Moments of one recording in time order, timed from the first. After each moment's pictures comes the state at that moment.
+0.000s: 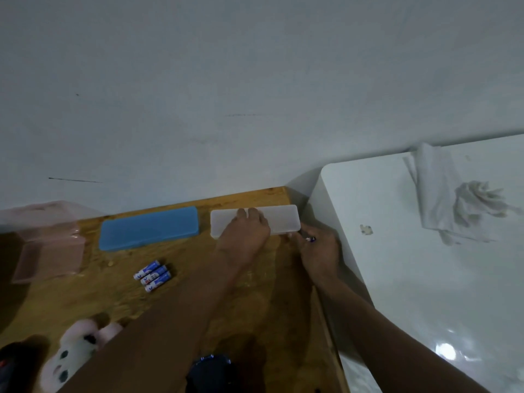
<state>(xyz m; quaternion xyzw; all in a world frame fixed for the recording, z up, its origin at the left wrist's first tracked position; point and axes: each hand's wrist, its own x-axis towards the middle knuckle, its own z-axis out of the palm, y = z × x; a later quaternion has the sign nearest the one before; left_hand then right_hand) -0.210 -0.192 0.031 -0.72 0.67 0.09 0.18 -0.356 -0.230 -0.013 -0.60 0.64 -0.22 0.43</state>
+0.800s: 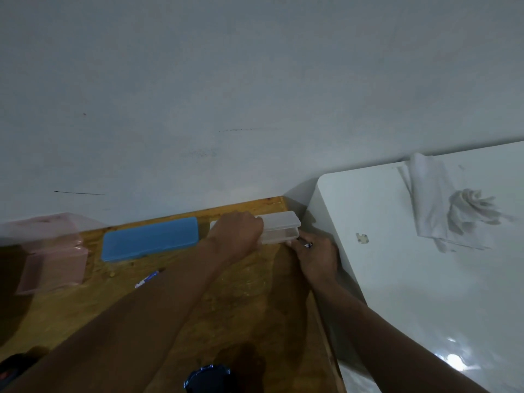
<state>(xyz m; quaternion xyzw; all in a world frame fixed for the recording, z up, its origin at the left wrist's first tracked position) -0.187 -0.206 0.050 -0.68 0.71 0.10 0.11 -0.360 -0.241 -0.024 -0.62 0.63 -0.20 0.42</state>
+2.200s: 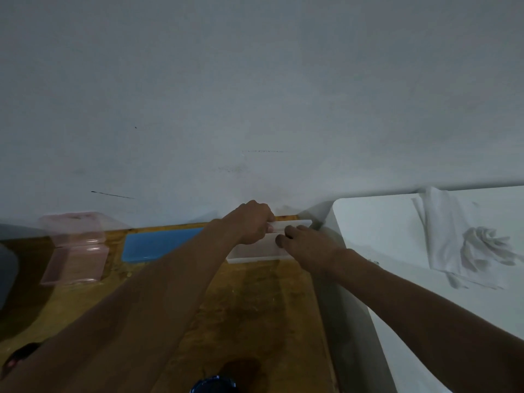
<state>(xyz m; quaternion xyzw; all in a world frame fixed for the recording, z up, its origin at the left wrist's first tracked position) -0.153 -0.239 0.067 -0.73 0.62 0.29 -0.05 -0.320 -0.282 0.050 -0.97 0.17 0.15 -0.01</state>
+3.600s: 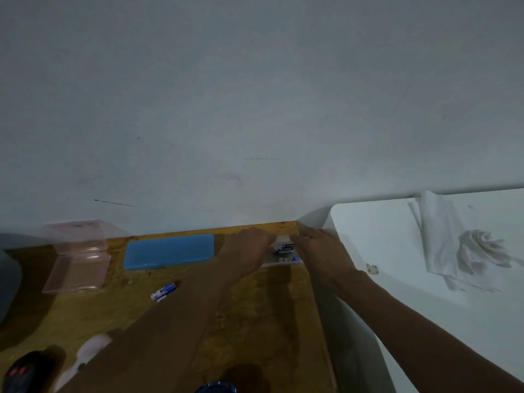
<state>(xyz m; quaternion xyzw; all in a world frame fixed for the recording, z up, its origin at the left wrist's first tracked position) -0.176 -0.202 0.053 -0.73 0.66 0.18 -0.03 -0.343 -0.279 0.036 -0.94 0.33 -0.01 0.03</state>
